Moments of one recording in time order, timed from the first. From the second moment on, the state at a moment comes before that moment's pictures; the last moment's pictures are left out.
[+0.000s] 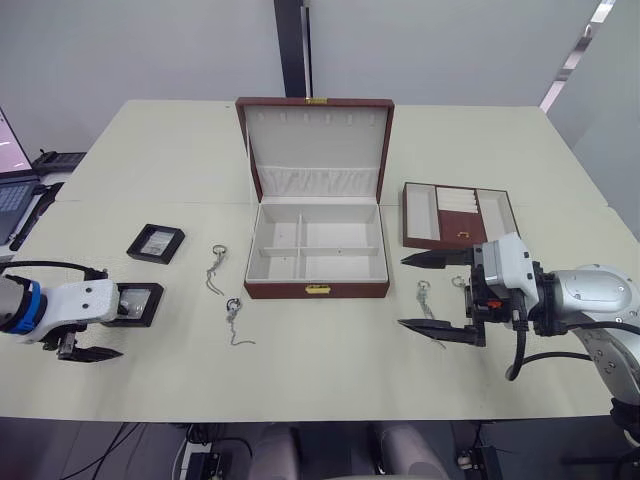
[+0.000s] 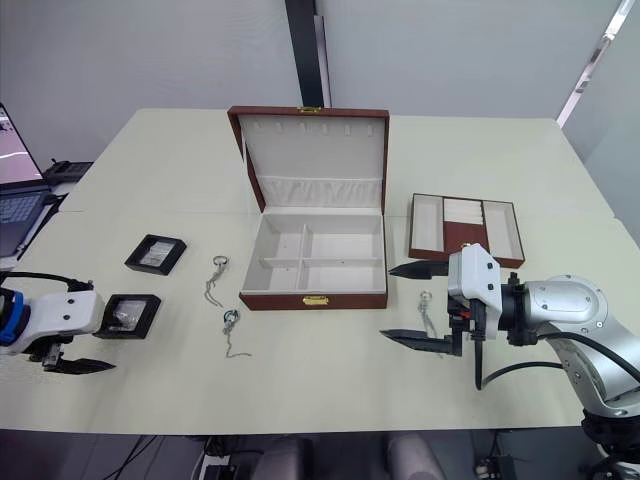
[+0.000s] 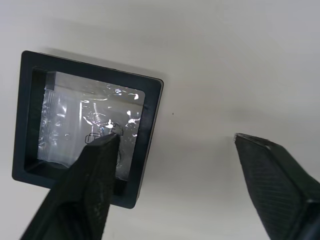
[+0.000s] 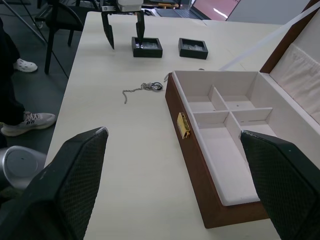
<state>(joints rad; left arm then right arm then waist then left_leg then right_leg) -0.28 1.27 -0.02 0.60 0.01 -0.31 -1.47 -0.24 -0.79 -0.04 -0.54 0.57 0.46 1.08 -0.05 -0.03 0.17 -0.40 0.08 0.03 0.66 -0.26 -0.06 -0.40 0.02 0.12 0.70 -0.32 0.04</state>
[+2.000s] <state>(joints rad) -1.22 0.78 -0.50 0.57 0.03 0.24 -1.60 -0.17 -0.78 -0.15 -0.56 0.72 0.69 0.76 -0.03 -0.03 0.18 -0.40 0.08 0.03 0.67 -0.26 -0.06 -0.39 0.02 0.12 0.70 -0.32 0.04</state>
